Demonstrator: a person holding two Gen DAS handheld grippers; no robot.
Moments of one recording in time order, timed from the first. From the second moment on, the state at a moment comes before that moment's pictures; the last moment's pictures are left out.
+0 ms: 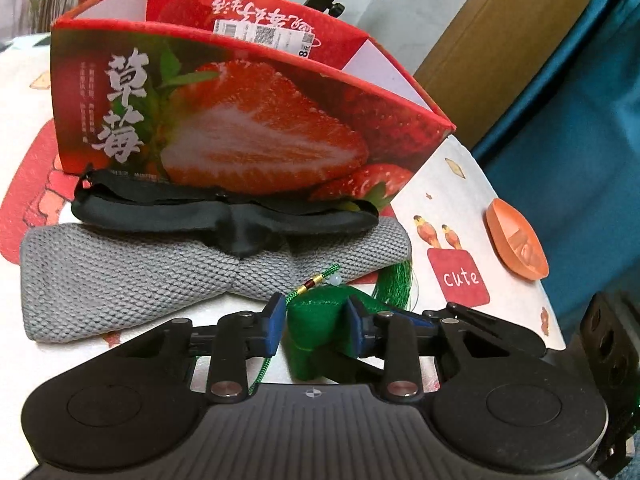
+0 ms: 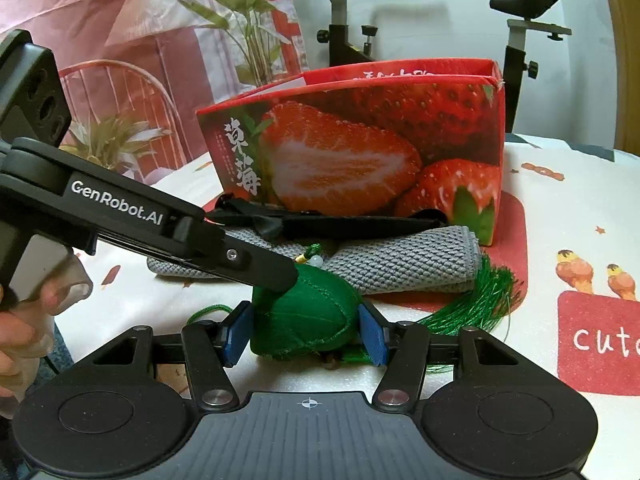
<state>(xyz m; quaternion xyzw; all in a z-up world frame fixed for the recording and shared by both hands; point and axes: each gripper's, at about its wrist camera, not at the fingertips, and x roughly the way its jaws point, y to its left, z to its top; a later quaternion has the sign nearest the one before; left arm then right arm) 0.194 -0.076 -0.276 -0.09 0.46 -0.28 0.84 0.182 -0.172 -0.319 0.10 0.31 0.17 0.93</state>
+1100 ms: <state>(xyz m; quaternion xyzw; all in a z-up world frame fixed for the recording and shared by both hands) 0.246 -0.078 -0.072 -0.10 0.22 -0.34 0.91 0.264 -0.198 -0.092 -0.04 0.11 0.19 0.97</state>
